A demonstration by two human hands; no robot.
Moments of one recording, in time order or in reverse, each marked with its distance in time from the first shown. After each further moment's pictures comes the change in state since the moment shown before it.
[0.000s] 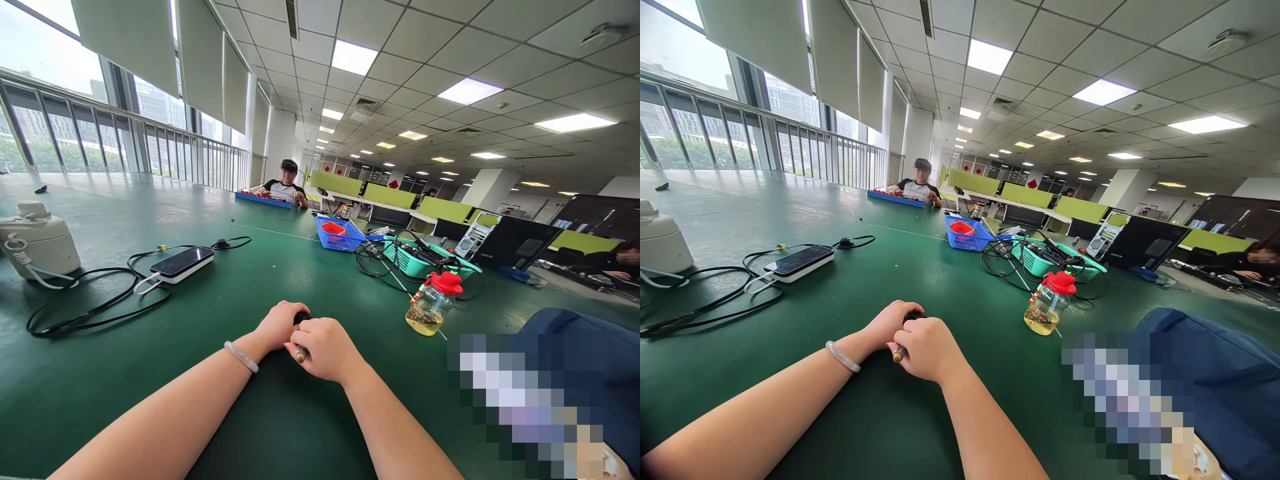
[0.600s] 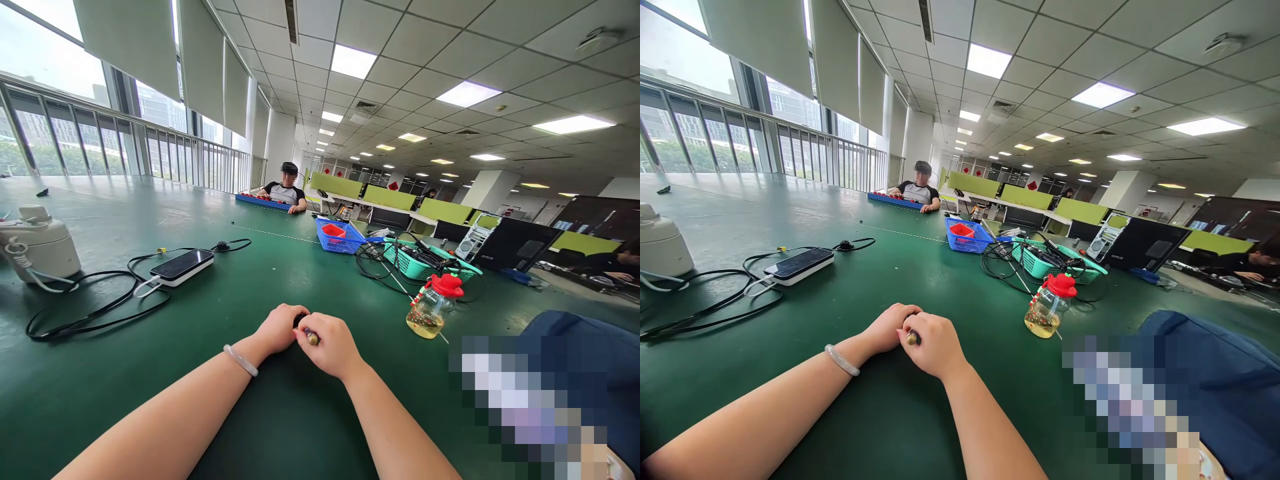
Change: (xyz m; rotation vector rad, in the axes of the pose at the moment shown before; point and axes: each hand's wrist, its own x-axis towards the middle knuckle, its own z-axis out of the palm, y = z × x) left_hand 0.001 -0.006 0.004 0.000 0.009 0.055; right_hand -0.001 0.008 0.002 0.241 0.133 0.280
